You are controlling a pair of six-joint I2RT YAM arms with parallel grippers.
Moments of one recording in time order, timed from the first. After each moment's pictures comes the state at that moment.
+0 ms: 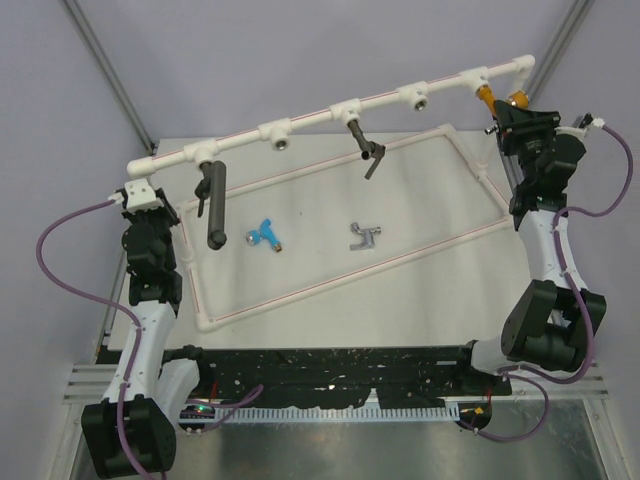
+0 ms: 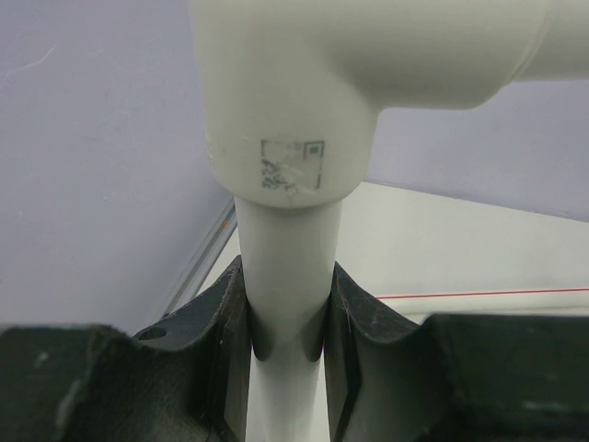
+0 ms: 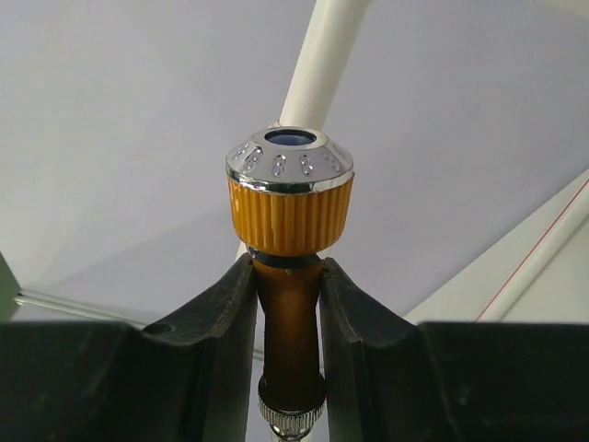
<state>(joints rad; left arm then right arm) 0.12 0.86 0.56 0.45 -0.19 0.02 -0.30 1.42 1.14 0.46 -0.31 1.24</state>
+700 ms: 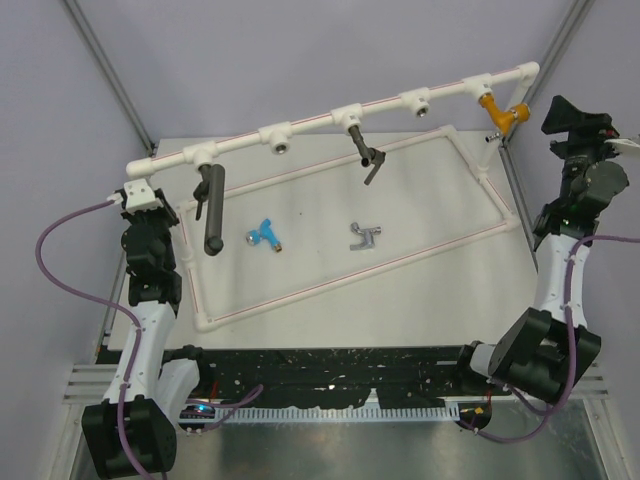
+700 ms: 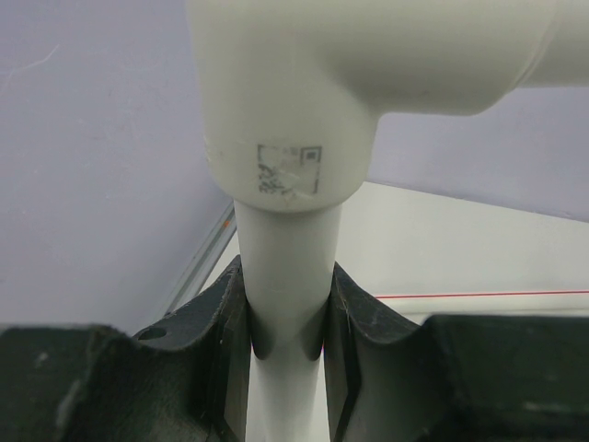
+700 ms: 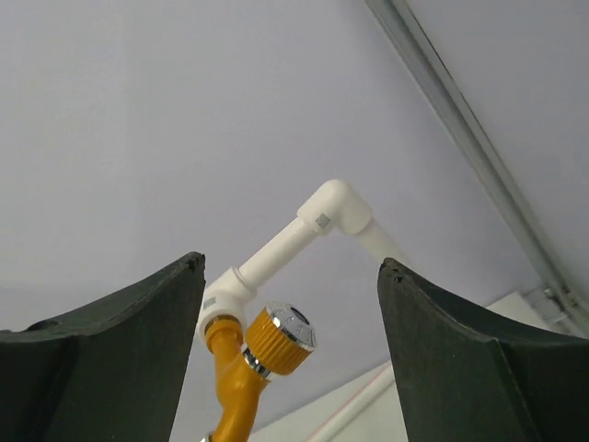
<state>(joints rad) 0.12 0.85 0.56 0.44 -0.19 0.02 -0.49 1.28 1.04 0.62 -0.17 0.98</state>
